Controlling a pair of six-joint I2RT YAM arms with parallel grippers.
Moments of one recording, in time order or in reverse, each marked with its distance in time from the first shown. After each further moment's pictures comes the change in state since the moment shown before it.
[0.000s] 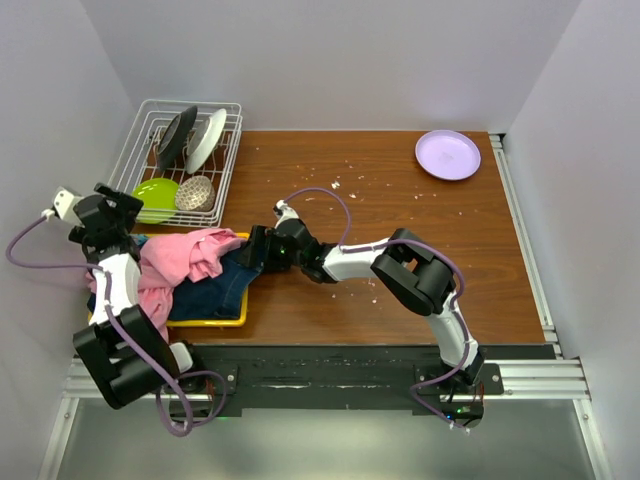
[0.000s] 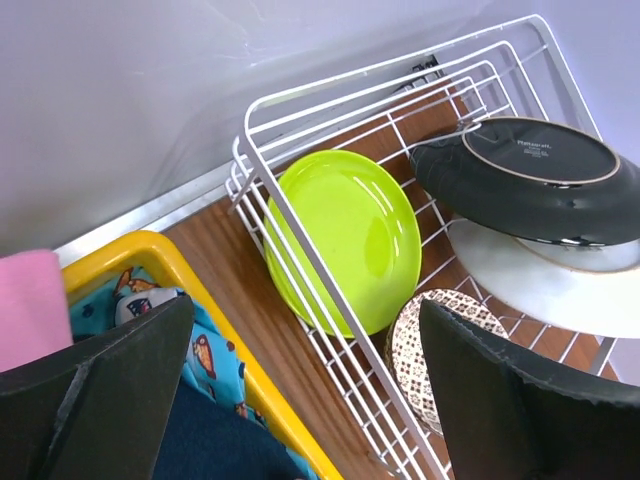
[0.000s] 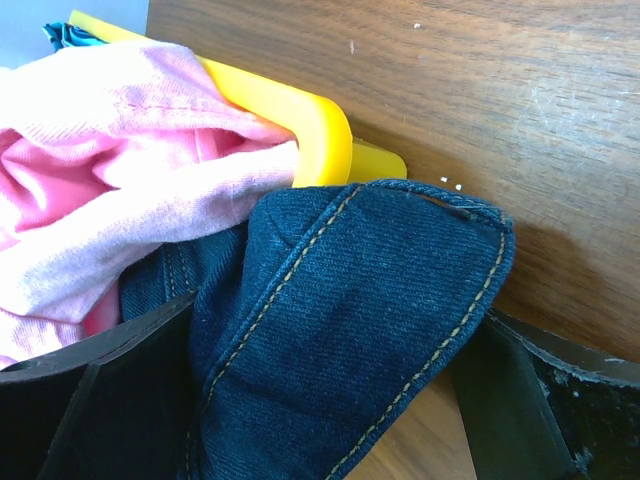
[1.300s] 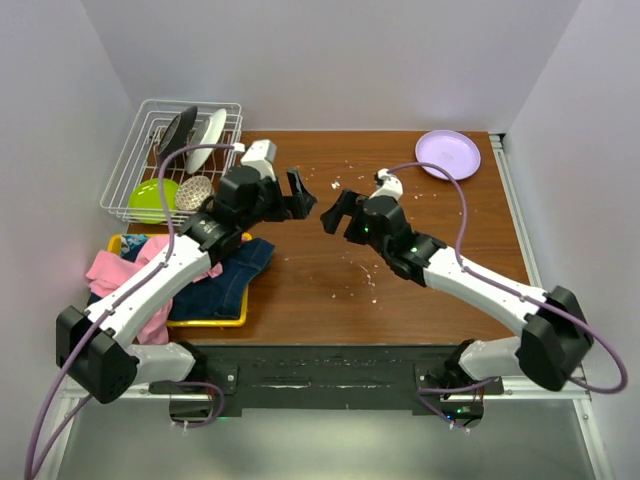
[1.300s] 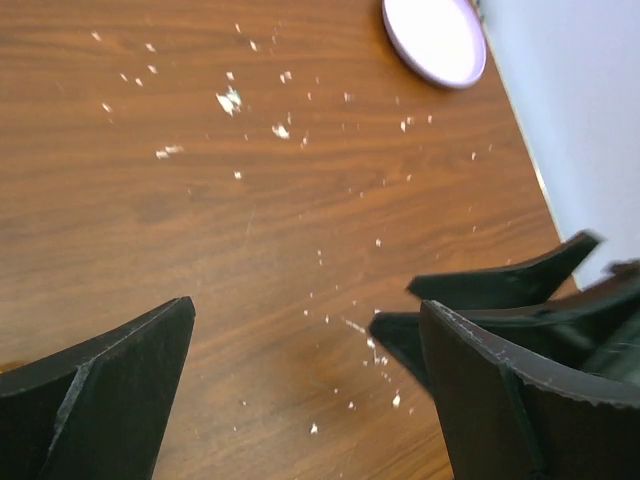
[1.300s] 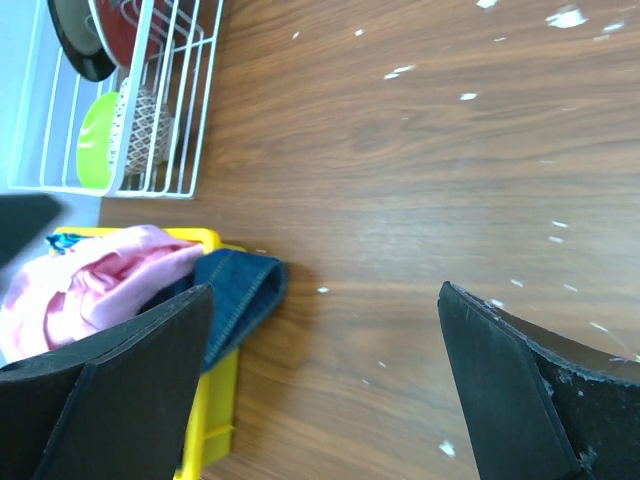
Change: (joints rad) left arm -1.077 0.013 0.364 -0.343 0.083 0.112; right arm -0.204 -0.806 -0.337 -0.459 0.347 -0.109
